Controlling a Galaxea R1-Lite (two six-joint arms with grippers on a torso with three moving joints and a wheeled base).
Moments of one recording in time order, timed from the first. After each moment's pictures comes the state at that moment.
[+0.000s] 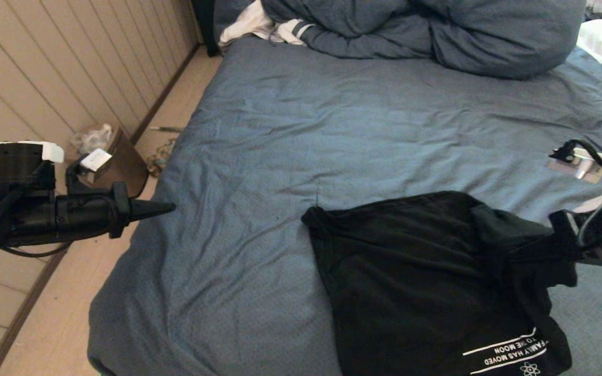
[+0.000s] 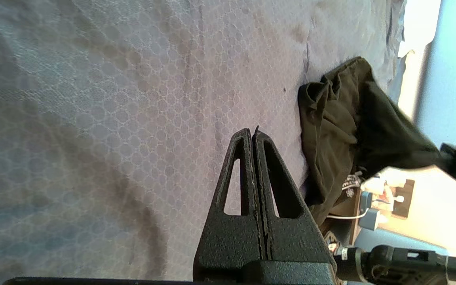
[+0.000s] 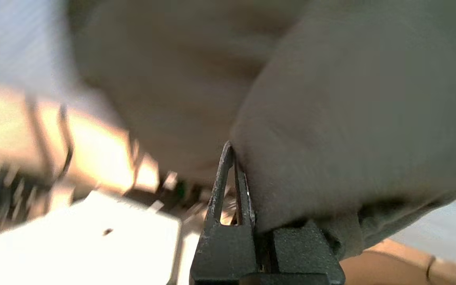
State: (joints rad) left arm 0.08 1.76 -0.96 -0.28 -0.92 -0.43; right arm 0.07 1.43 -1.29 0.82 0.36 0.05
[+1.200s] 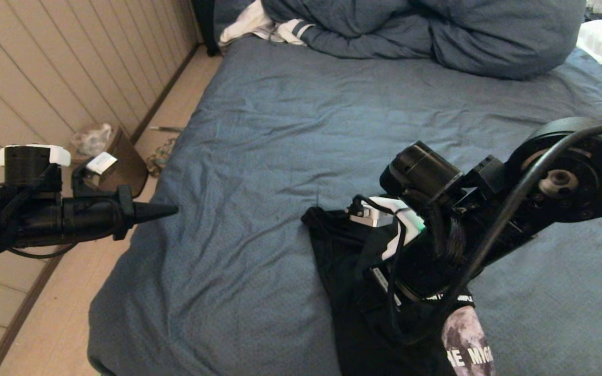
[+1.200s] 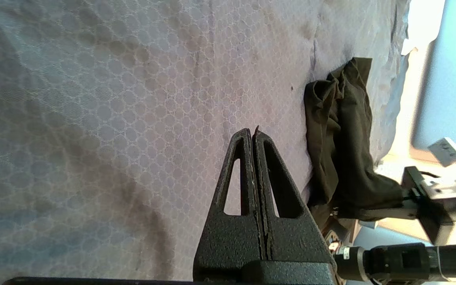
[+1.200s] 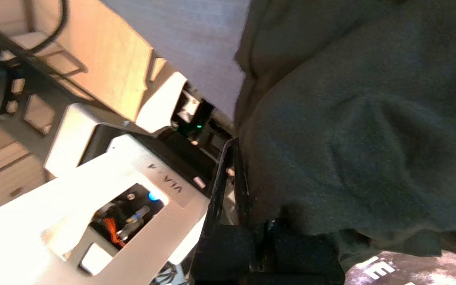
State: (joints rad) left arm 0.07 1.79 -0.96 -0.29 -0.92 -0.42; right arm 0.70 1.78 -1.47 0.77 0.24 0.19
